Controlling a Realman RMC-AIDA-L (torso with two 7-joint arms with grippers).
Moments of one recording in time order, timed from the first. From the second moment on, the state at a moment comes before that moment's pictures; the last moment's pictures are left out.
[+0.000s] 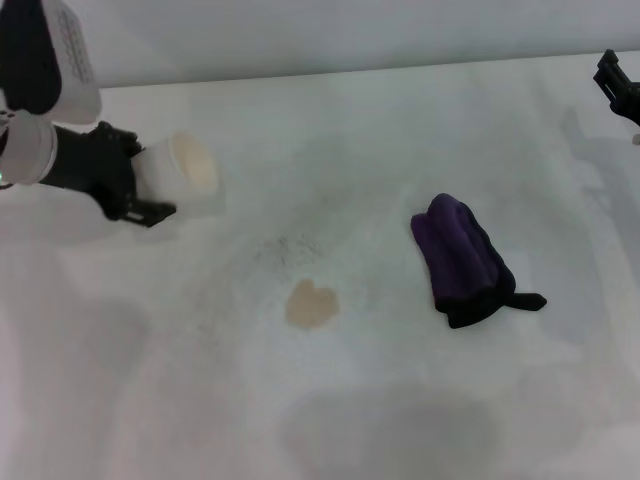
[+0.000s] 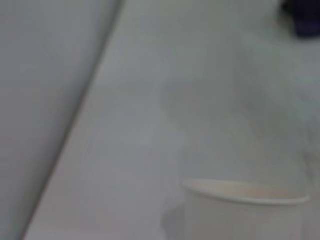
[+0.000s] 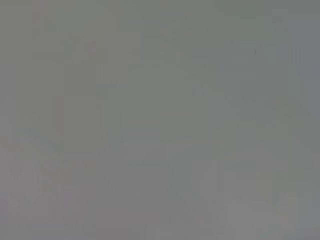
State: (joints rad) left arm -1.17 -2.07 2.85 -0.52 0.26 1.13 -1.03; right arm 0.57 2.02 -0.41 0.06 2.37 0.97 -2.75
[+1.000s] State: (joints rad) left arm -0.52 -2.08 2.85 0.04 -0.99 1.15 -0.49; right arm 0.55 2.02 -0.48 0.04 2.37 1.00 -2.75
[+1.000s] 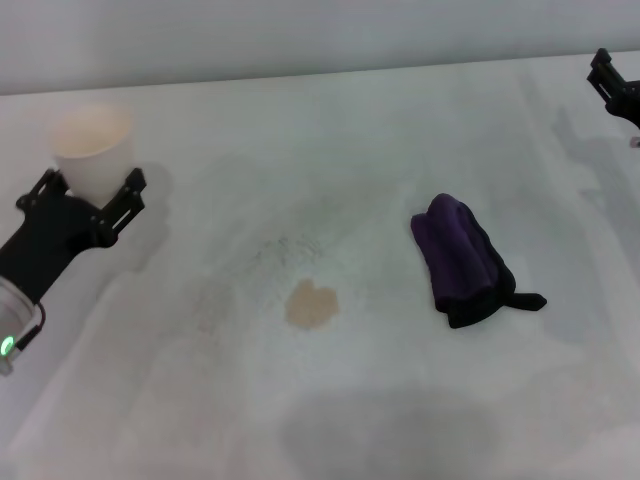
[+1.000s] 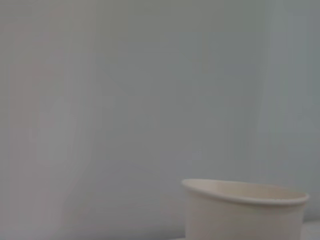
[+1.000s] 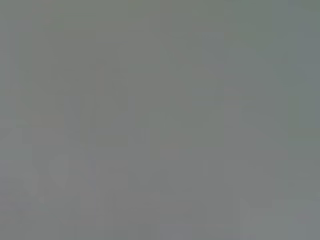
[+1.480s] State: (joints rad) left arm -0.46 -2.09 2.84 0.19 -1.24 0.95 -0.42; right arm 0.56 2.02 -0.49 0.04 2.36 1.00 -2.75
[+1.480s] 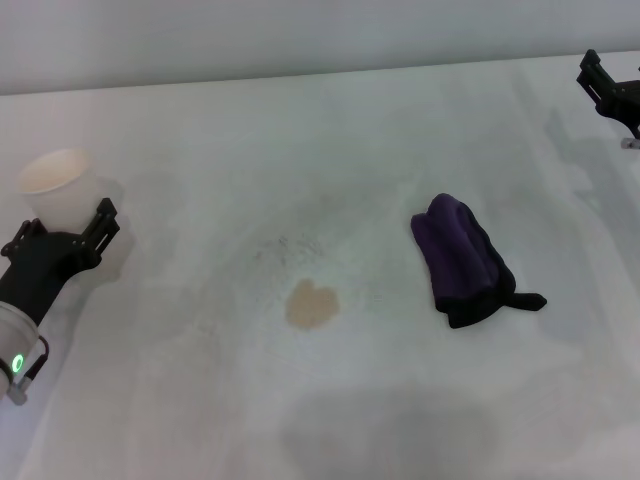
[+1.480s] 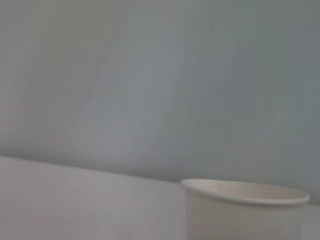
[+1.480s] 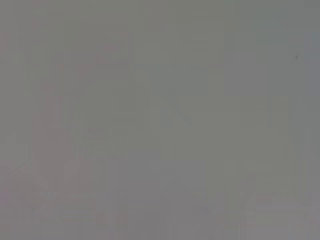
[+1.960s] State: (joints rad) left arm -0.46 -2.09 2.84 0.19 -1.19 0.92 -0.37; right arm 0.55 2.02 -0.49 0.04 2.36 1.00 -2.75
